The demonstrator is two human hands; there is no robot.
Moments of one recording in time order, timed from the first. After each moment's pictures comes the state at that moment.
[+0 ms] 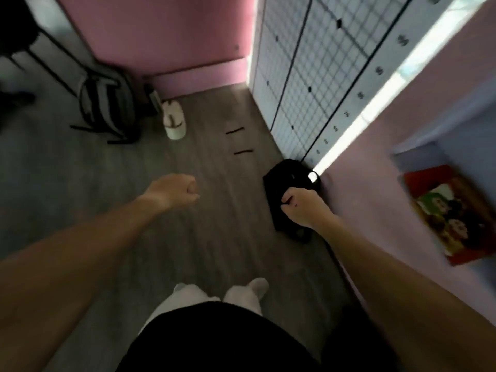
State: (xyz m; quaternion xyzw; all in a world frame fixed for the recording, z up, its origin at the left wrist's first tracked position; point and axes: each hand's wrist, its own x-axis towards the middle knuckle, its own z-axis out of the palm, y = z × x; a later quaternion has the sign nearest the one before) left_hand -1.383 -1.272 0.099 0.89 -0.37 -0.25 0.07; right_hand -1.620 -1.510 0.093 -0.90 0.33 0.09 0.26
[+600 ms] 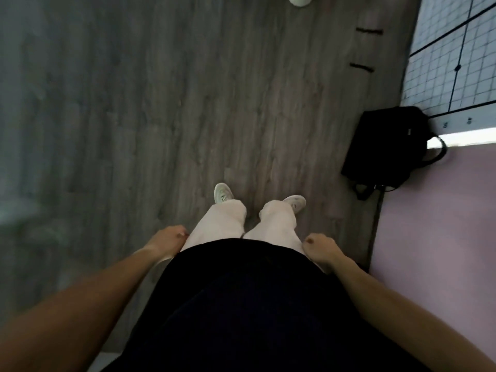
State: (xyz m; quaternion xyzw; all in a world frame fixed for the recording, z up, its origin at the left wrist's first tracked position) left_hand -1.687 -0.821 -0.113 0.79 0.08 -0.59 0.13; right_hand -1.709 -1.218 -0.108 -0.77 0.15 0.60 0.15
